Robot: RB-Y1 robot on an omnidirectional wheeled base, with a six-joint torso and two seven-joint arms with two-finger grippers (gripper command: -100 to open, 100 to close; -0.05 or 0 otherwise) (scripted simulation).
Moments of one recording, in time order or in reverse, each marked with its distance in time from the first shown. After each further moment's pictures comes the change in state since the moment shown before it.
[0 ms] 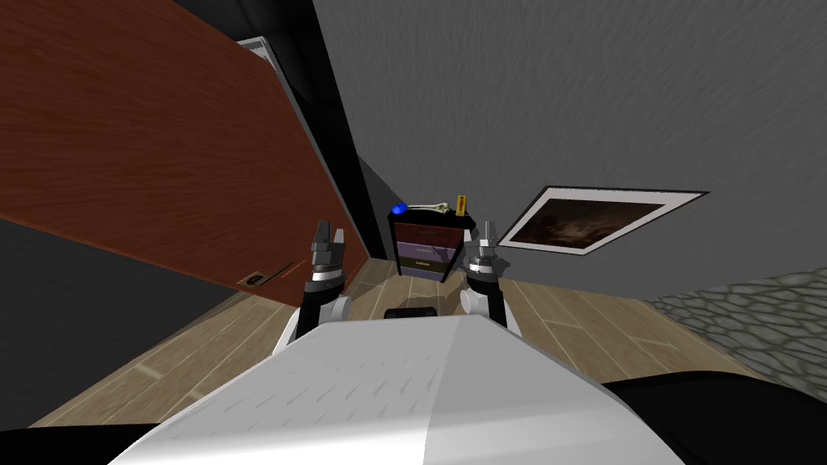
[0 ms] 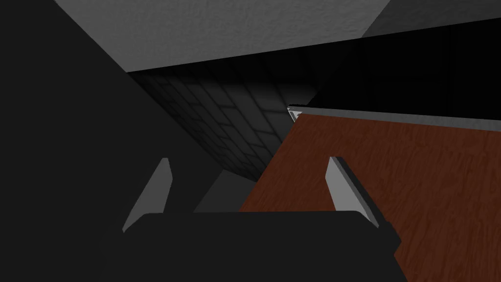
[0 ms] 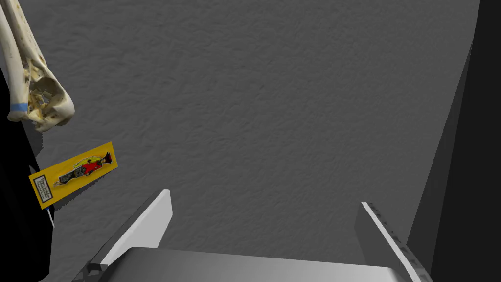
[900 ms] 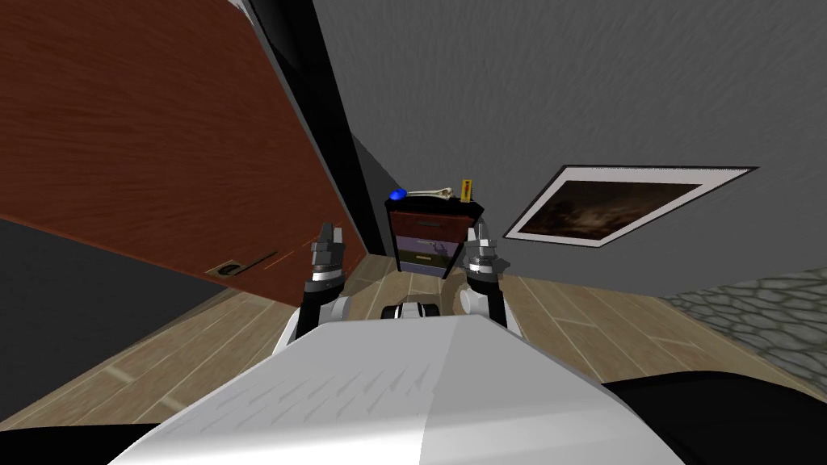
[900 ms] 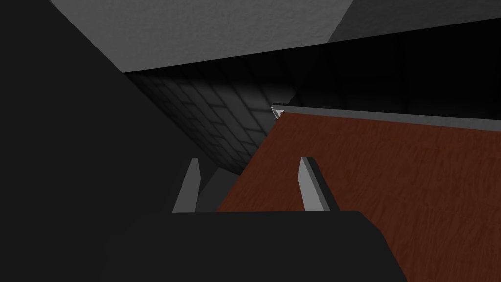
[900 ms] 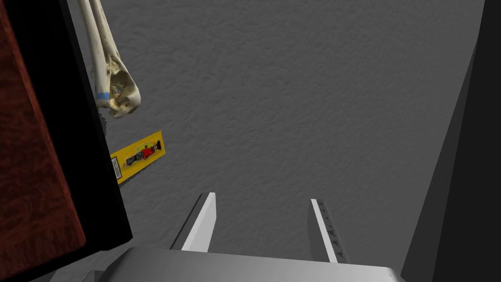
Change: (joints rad) left arm 0.000 0.000 0.000 0.000 0.000 0.000 0.000; right arm 0.000 0.000 0.000 0.000 0.000 0.000 0.000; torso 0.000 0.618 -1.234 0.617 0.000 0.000
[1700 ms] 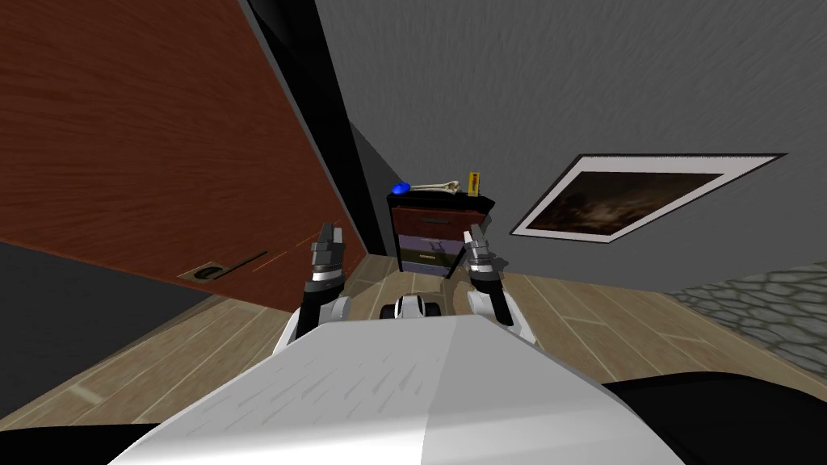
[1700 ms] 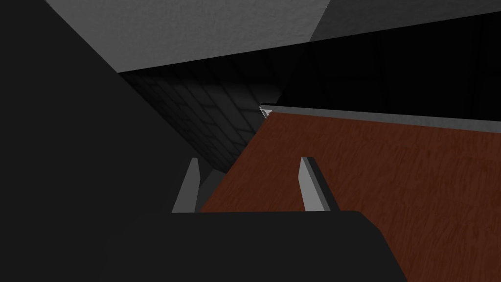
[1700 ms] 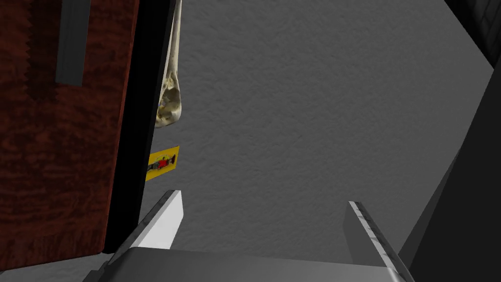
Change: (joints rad) left arm 0.000 0.000 0.000 0.000 0.000 0.000 0.000; right arm -0.015 -0.135 -0.038 0.036 0.109 0.034 0.115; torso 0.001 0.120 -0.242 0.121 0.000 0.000
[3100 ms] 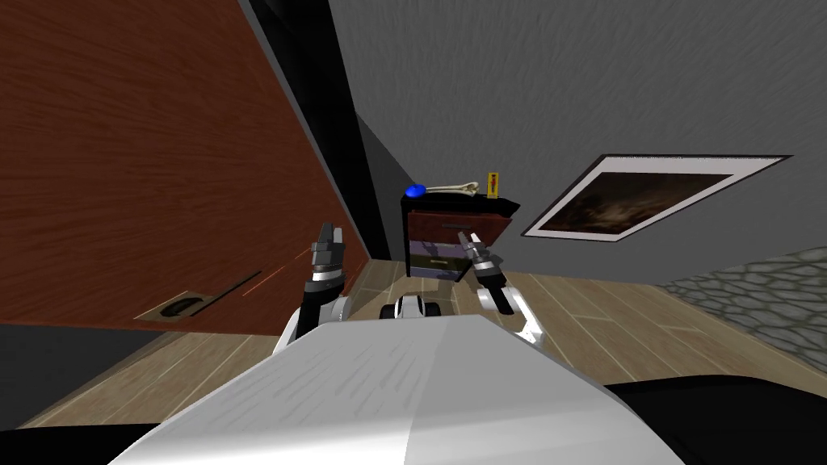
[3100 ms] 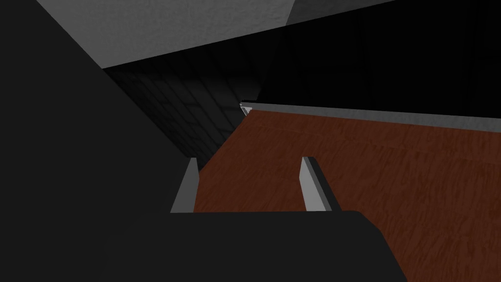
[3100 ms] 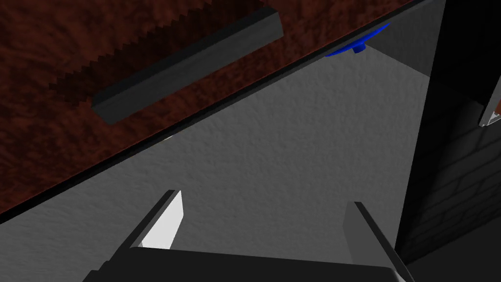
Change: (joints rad) left arm 0.000 0.000 0.000 0.000 0.000 0.000 0.000; right arm -0.051 -0.101 -0.114 0.103 0.336 0.099 0.361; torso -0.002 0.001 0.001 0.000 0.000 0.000
